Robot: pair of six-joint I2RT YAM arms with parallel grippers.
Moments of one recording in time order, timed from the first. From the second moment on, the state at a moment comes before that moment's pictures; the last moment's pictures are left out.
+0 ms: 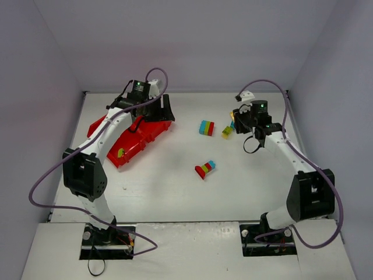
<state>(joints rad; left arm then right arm) -0.36 1.76 1.65 -0.68 0.28 -0.37 0.16 1.48 1.06 -0.24 -0.08 -0.15</state>
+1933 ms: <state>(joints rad) -0.37 1.87 1.67 -0.44 0.47 -0.49 0.46 1.47 1.06 -0.11 -0.30 -0.03</state>
